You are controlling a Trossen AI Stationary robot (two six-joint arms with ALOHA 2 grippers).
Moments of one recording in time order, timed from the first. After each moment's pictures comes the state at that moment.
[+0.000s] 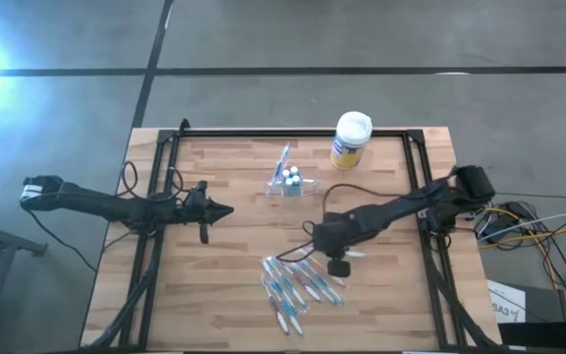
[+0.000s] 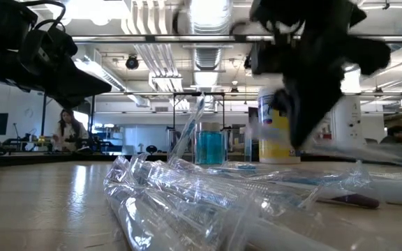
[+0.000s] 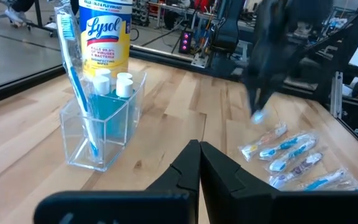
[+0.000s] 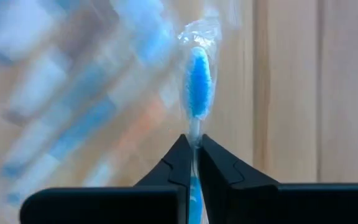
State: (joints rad) left arm -0.05 0.64 0.01 0.53 -0.20 -0.23; right arm 0.22 1.68 1.01 -0.51 -0.05 0.27
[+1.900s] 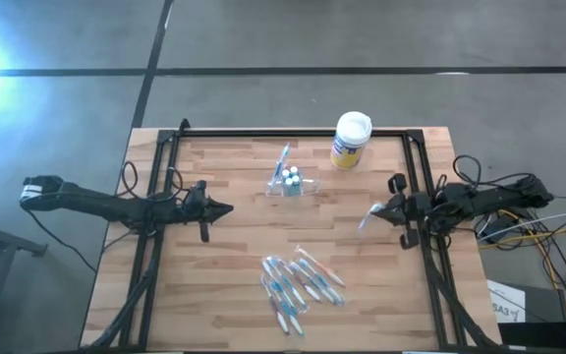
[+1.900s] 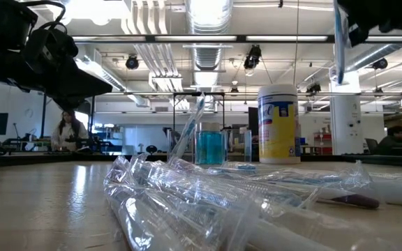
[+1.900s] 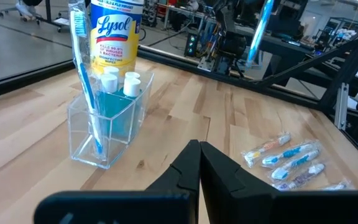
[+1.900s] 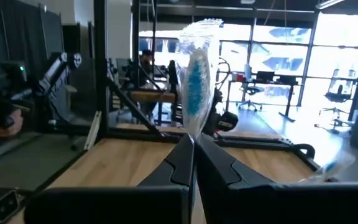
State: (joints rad) left arm -0.05 0.64 0.01 0.53 -0.23 -0.29; right arm 0.21 0.29 0.22 0.20 0.12 -0.04
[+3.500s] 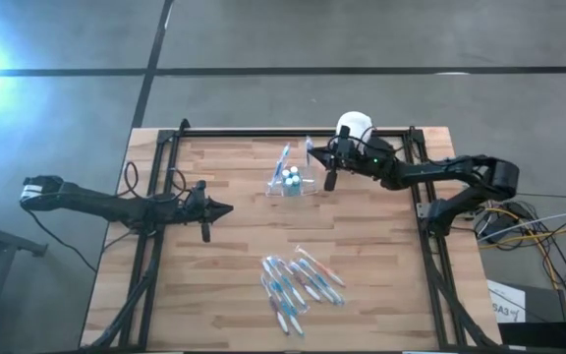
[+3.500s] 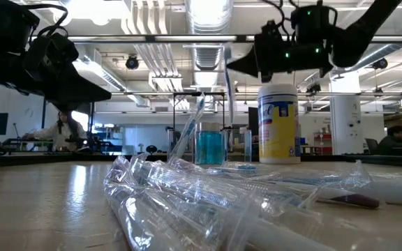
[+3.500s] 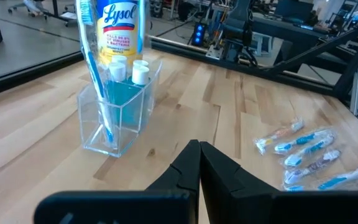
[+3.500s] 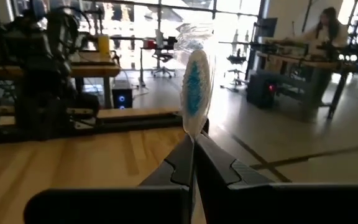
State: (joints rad) left arm -0.05 0.64 0.01 0.49 -0.25 -0.26; right arm -0.43 1.45 0.59 0.89 -0.12 -0.03
